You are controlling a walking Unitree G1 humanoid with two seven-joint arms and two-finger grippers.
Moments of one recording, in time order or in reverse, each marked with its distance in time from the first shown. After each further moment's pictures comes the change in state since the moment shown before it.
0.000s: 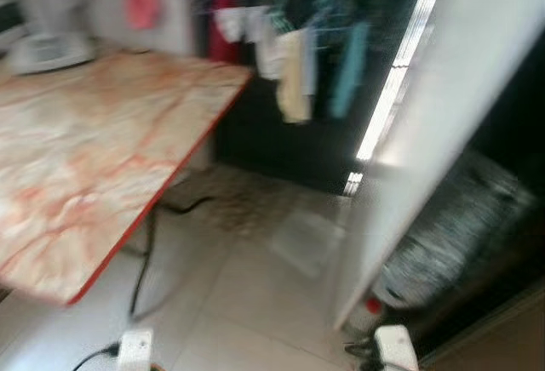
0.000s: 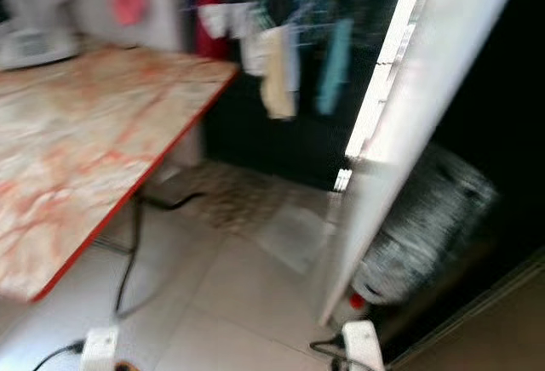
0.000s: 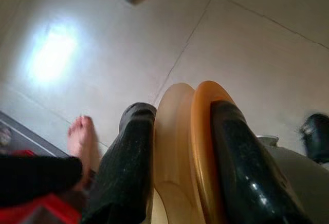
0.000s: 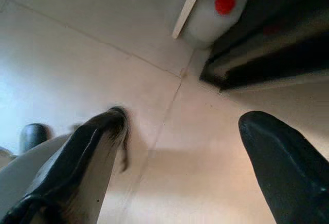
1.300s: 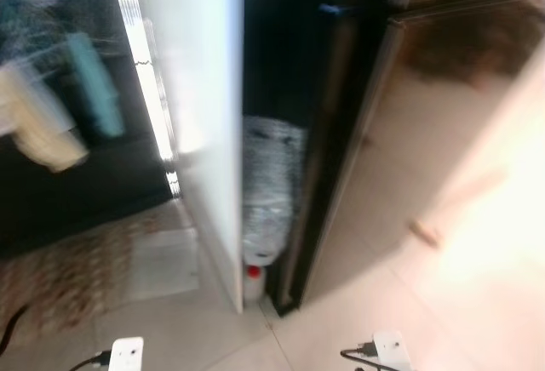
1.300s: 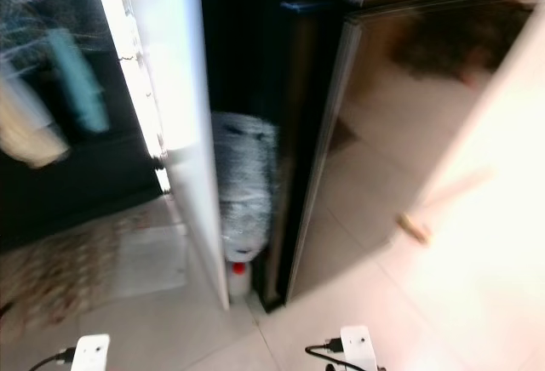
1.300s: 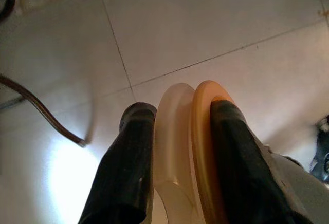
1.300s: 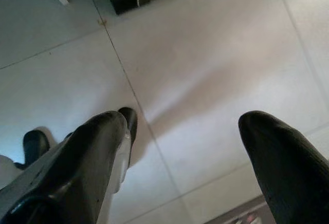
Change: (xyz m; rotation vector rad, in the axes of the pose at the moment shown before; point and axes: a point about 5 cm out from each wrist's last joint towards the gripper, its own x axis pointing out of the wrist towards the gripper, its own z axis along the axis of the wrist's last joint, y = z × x) left arm -0.001 0.006 -0.004 0.006 0.009 0.009; right arm 0.000 0.000 0.000 -0.002 0.003 0.004
